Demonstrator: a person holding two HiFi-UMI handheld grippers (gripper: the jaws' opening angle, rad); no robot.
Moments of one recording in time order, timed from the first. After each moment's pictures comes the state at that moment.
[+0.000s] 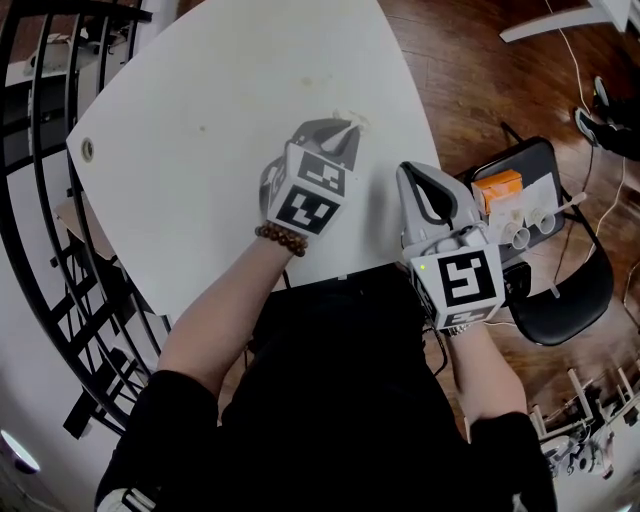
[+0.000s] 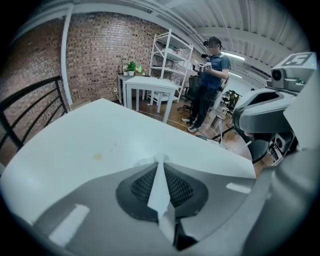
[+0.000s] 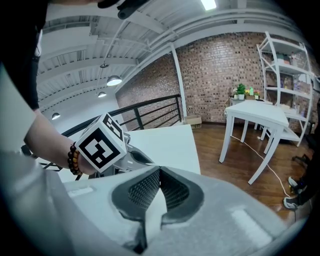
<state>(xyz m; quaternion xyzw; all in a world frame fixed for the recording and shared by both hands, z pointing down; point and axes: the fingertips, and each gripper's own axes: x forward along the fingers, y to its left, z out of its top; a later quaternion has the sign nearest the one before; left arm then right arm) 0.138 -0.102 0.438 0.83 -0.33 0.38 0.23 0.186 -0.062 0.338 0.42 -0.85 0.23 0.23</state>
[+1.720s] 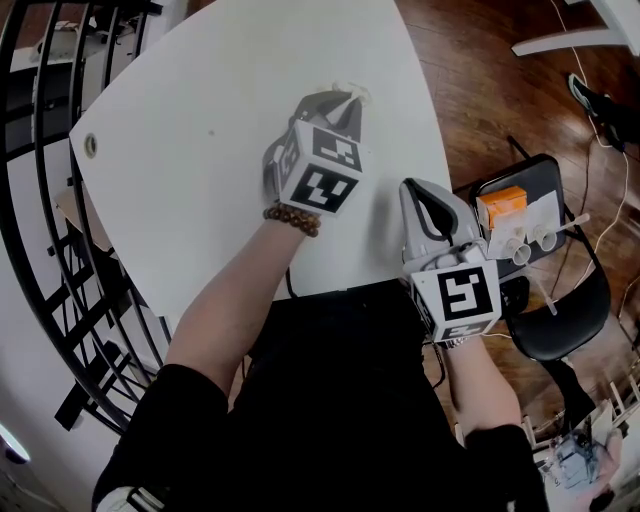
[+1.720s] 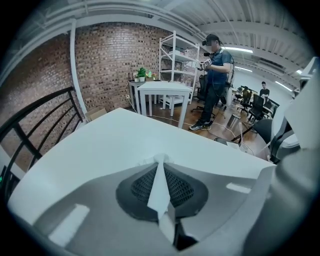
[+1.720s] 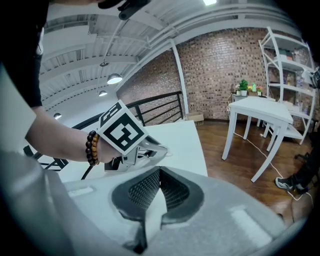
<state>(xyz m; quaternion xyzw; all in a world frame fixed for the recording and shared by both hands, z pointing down) 0.114 -0.166 0.436 0.81 -0.40 0.38 0.19 0.173 -0.061 0.352 0.41 -0.85 0.24 0.24</state>
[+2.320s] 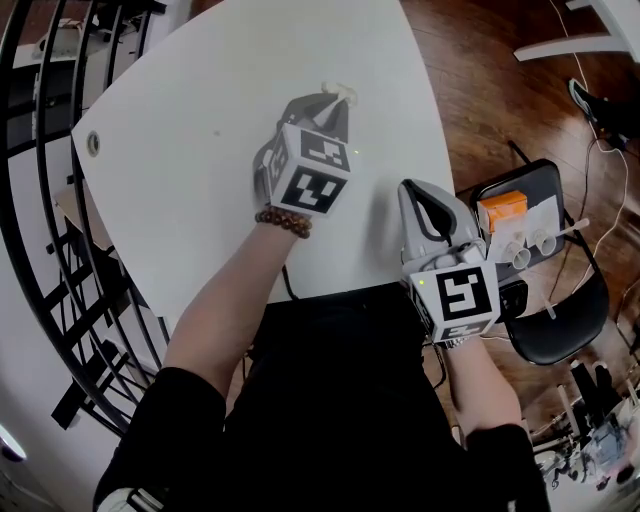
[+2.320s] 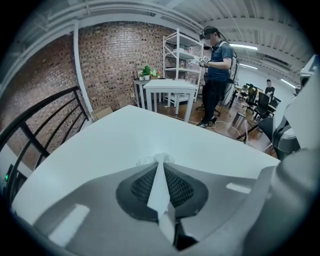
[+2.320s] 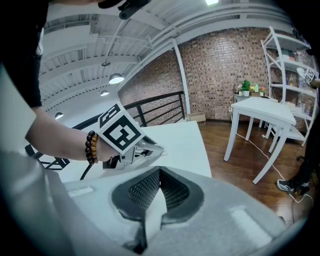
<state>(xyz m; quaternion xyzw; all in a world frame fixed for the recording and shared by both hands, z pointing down) 0.084 -0.166 0.437 0.79 -0.42 0.39 0.19 0.165 -0.063 0.352 0.40 -0.85 0.24 0.24</state>
